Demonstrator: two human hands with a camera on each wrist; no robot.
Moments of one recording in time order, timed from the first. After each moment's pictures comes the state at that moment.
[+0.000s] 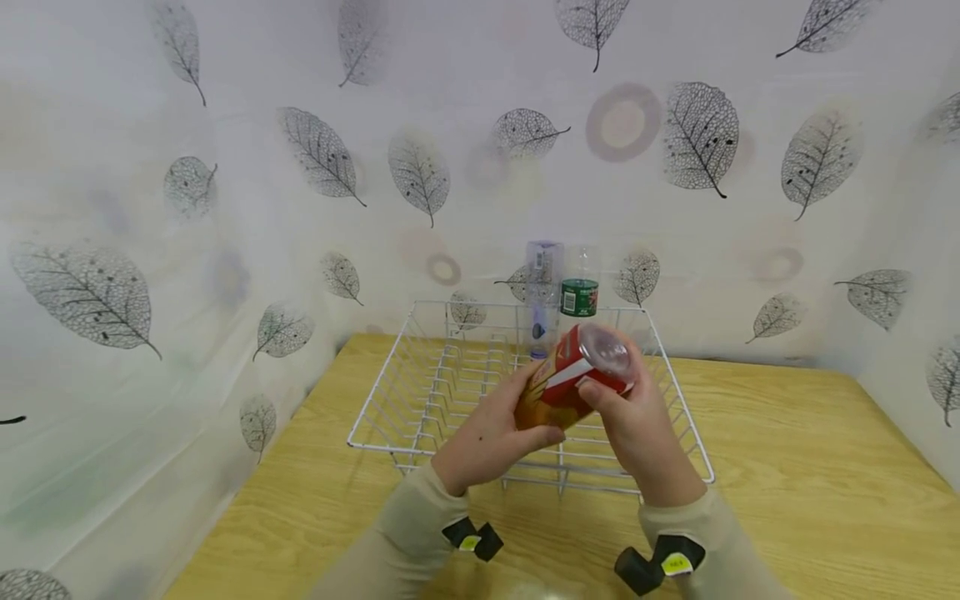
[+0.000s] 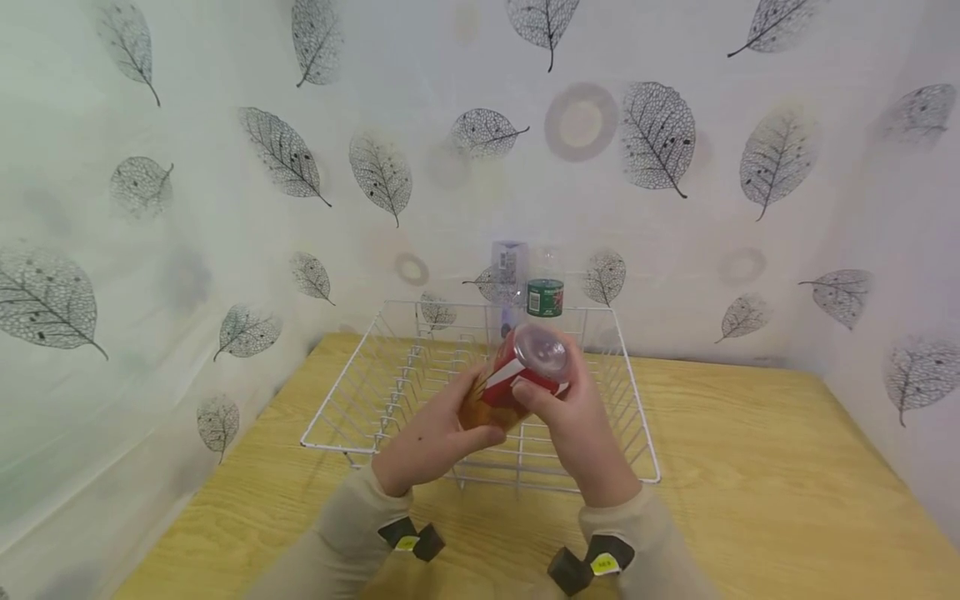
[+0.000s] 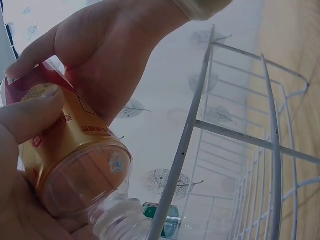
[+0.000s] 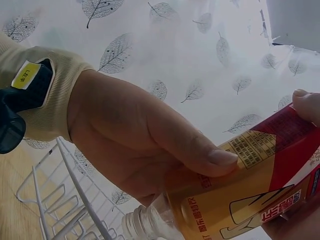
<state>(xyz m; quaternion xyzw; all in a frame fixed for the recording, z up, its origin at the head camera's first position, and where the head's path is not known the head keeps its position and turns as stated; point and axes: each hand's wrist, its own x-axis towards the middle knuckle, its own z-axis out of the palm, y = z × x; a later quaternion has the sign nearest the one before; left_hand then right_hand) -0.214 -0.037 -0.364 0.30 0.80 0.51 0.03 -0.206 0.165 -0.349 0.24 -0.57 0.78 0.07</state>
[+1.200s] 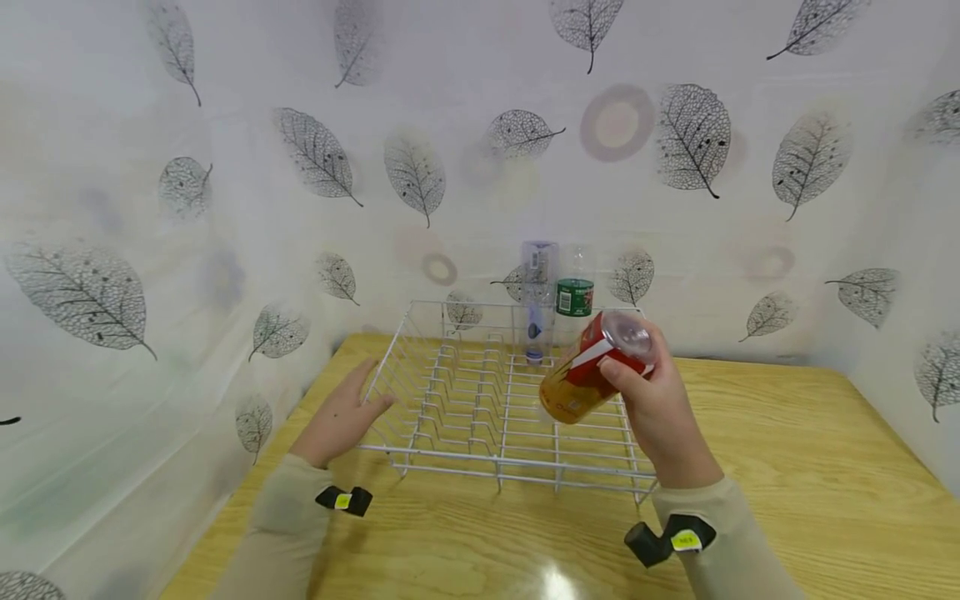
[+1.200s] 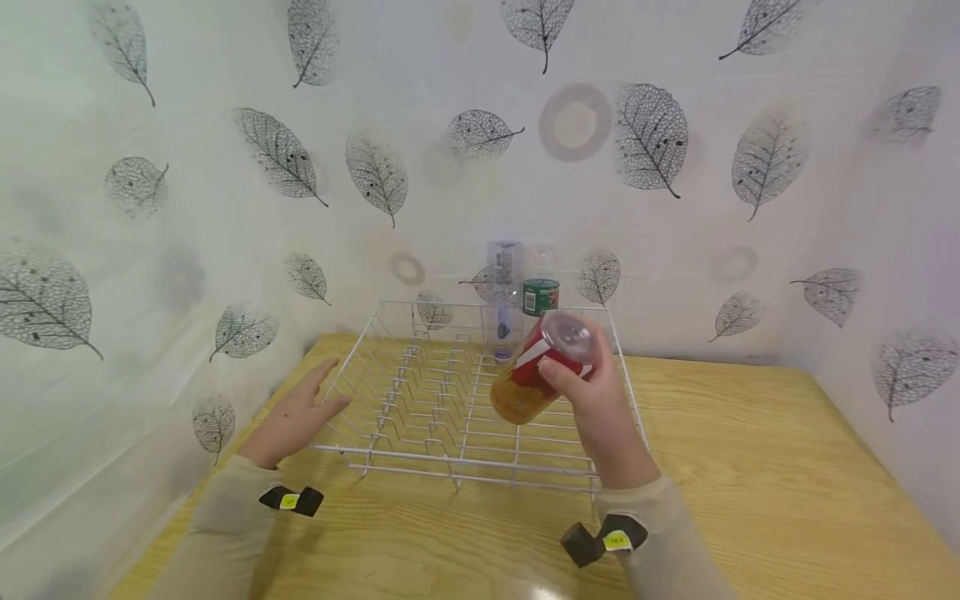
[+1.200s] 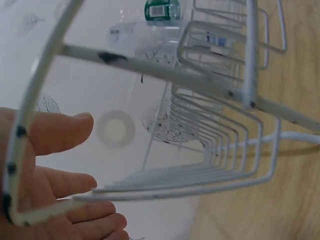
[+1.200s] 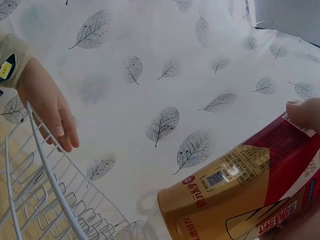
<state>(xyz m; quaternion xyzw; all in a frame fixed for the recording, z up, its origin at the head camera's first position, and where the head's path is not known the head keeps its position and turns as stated) -0.249 -0.218 -0.391 0.10 0.92 0.39 0.01 -0.215 0.189 -0.341 0.17 -0.59 0.79 0.10</state>
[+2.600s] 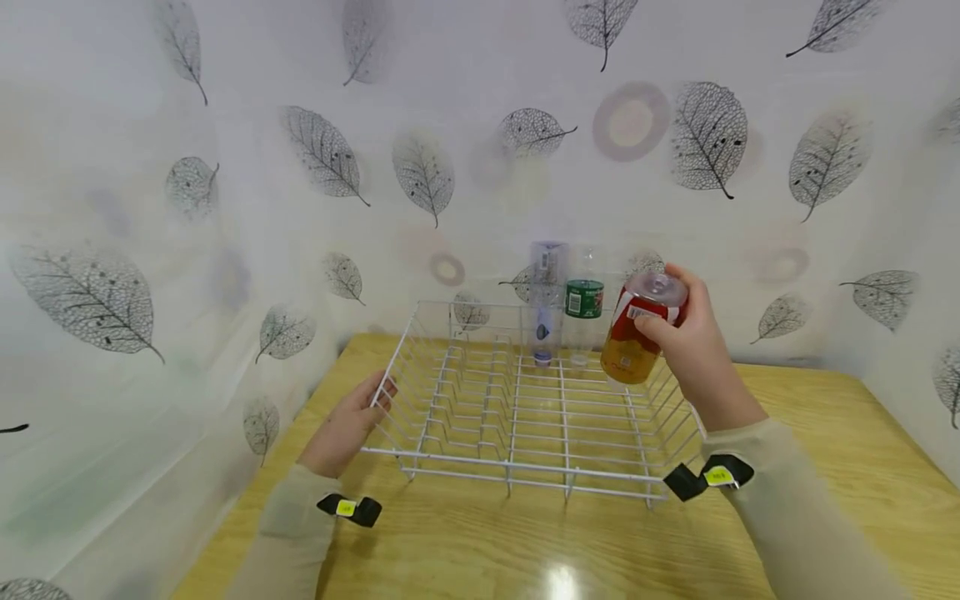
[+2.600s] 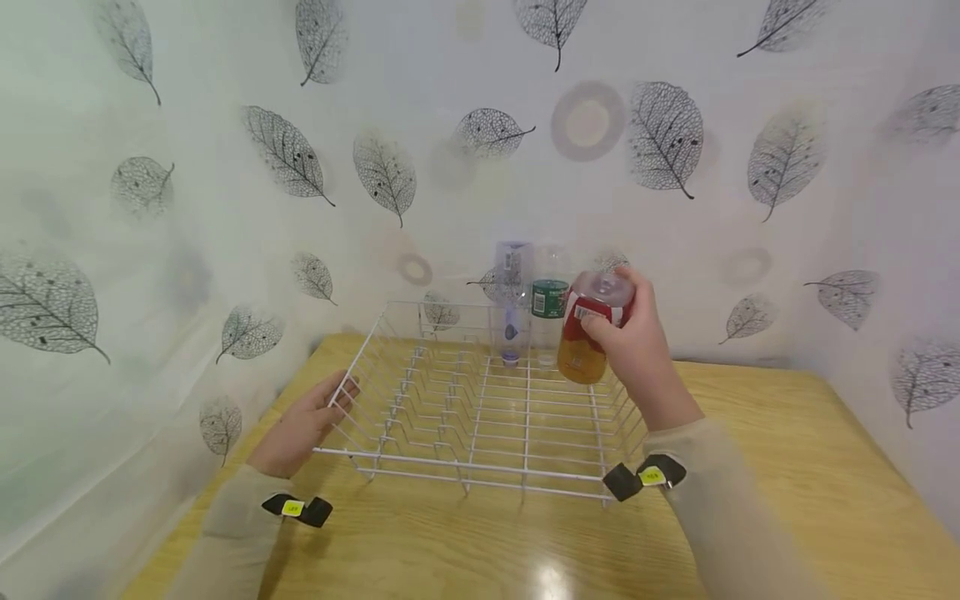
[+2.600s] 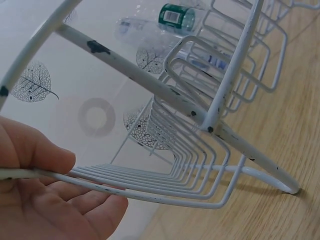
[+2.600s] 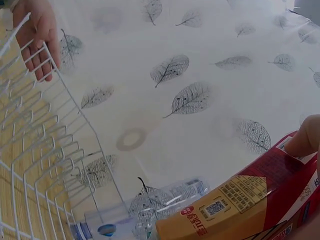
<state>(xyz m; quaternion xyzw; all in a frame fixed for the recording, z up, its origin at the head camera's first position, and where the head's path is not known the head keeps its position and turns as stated) -0.258 -0.227 -0.417 0.10 0.77 0.63 0.09 -0.265 0.228 -0.302 0.08 -0.76 0.64 0.09</state>
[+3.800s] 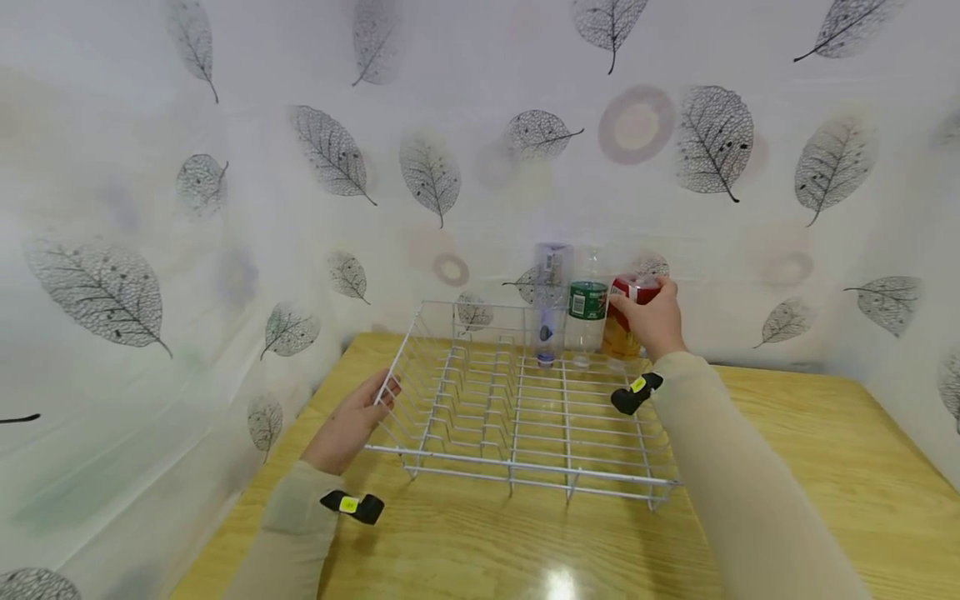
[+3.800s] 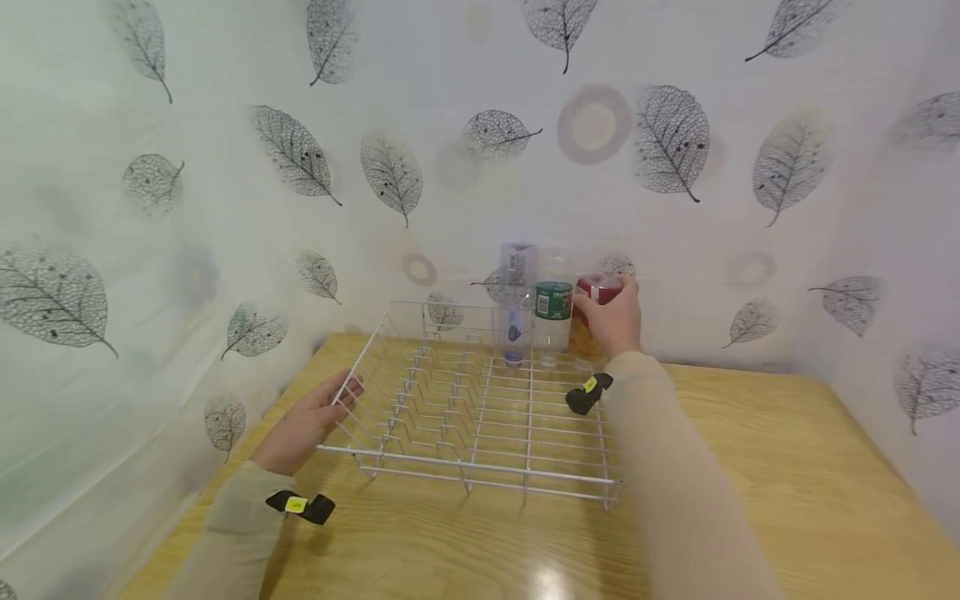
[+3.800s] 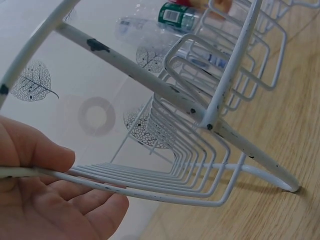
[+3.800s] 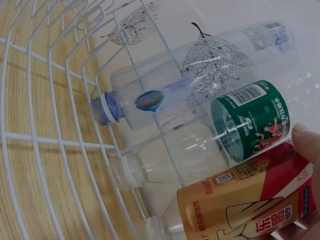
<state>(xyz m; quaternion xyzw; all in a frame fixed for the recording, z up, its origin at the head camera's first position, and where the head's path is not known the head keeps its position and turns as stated) -0.256 -0.228 -0.416 0.10 0.77 0.63 0.09 -0.383 0.232 -0.359 -0.08 -0.83 0.54 0.12</state>
